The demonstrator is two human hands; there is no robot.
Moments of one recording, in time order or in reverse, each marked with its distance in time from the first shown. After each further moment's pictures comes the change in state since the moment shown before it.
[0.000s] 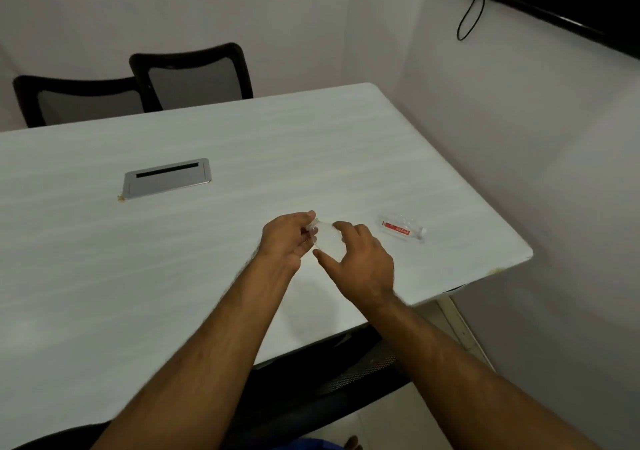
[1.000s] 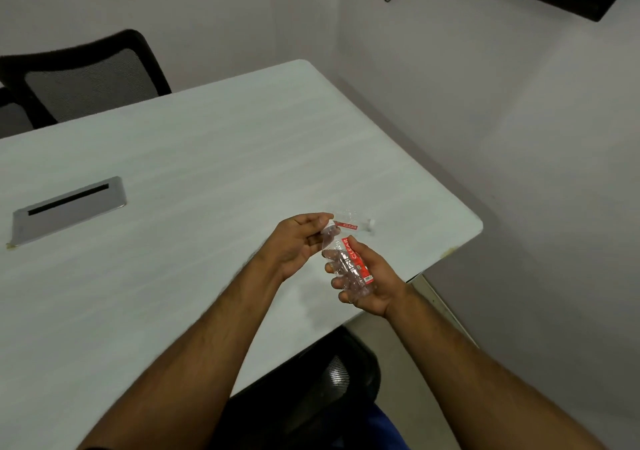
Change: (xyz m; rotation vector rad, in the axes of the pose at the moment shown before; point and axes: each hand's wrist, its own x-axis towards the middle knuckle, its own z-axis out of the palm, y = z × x) left_hand 0.067 -0.062 0.119 0.220 -0.514 -0.066; right_hand 0.038 0.155 -0.020 1.728 -0.726 0.920
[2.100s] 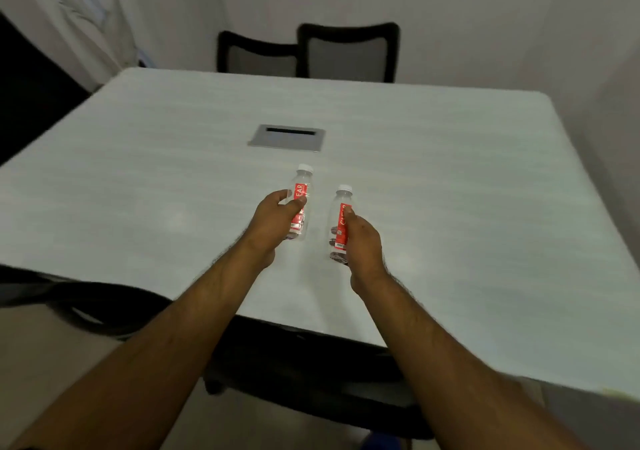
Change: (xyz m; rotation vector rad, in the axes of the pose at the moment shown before) left_hand -0.191 0.026 -0.136 0.205 0.989 0.219; right_hand 0.057 0.085 0.183 -0.687 0.053 -0.151
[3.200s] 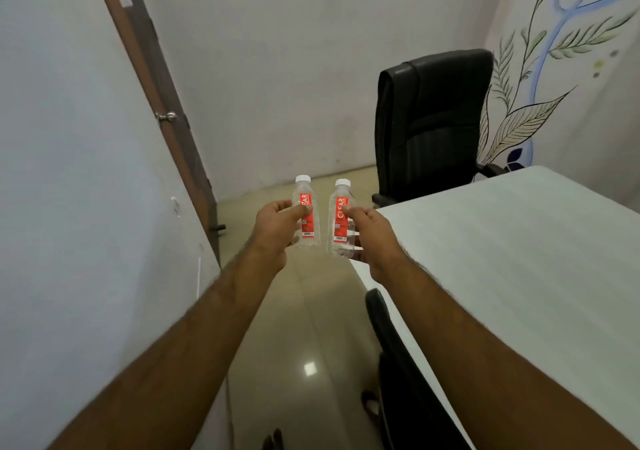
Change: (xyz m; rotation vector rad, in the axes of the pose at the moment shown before) left_hand -0.048 -0.081 -0.811 -0.496 1.057 0.076; right_hand -0.127 0.107 0.850 -0.441 -1.064 -0.086
